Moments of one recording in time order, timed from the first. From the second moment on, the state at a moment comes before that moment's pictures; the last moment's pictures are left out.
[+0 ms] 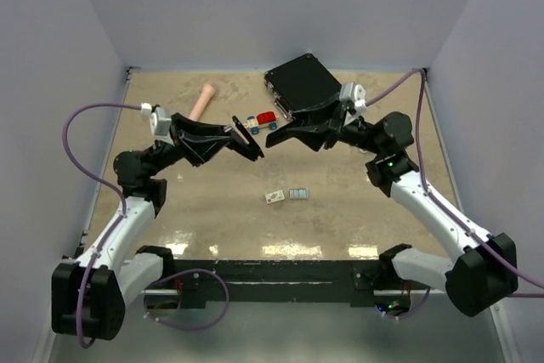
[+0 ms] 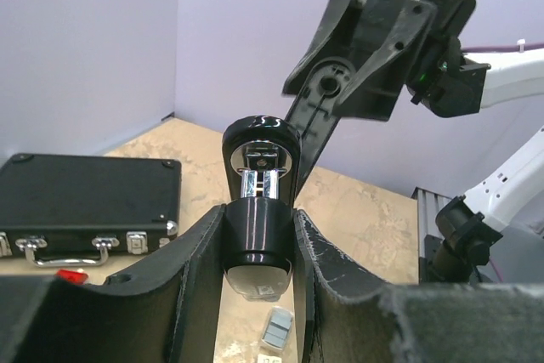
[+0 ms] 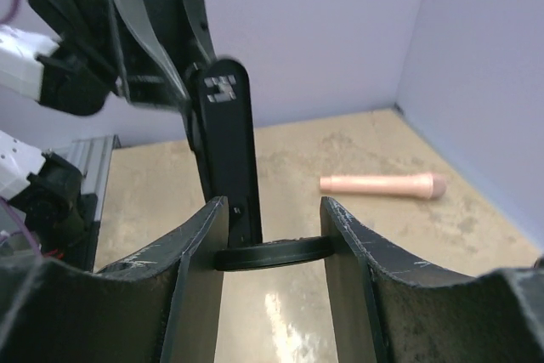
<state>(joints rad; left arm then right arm) -0.11 0.98 0.52 1.05 0.94 -0.67 0.43 1.14 0.86 0.63 -0.83 0.23</state>
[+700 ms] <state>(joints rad) -0.16 1.04 0.90 -0.14 0.97 0.15 0.52 1.42 0.74 0.71 -0.80 0.20</state>
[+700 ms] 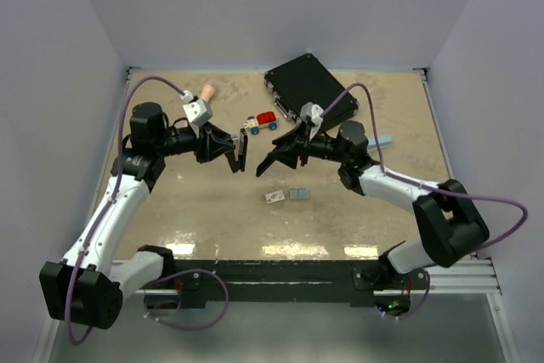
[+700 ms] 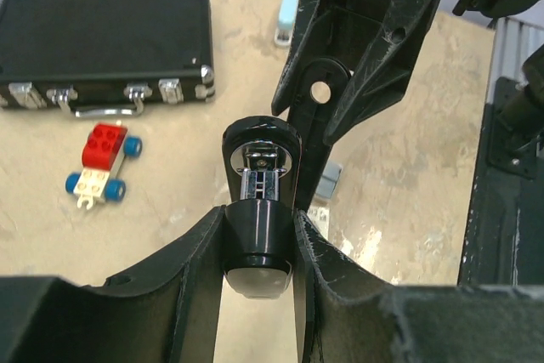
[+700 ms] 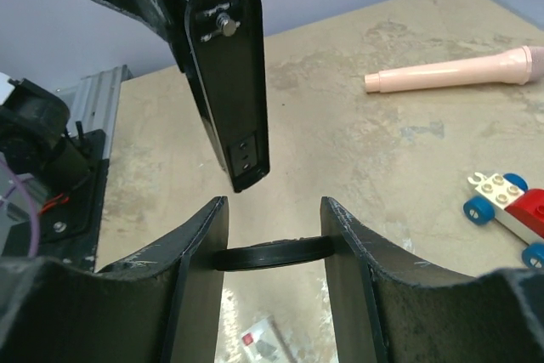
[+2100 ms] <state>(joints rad) -0.32 1.28 1.00 -0.50 0.78 0.47 0.58 1.67 0.77 0.96 -0.88 0.08</state>
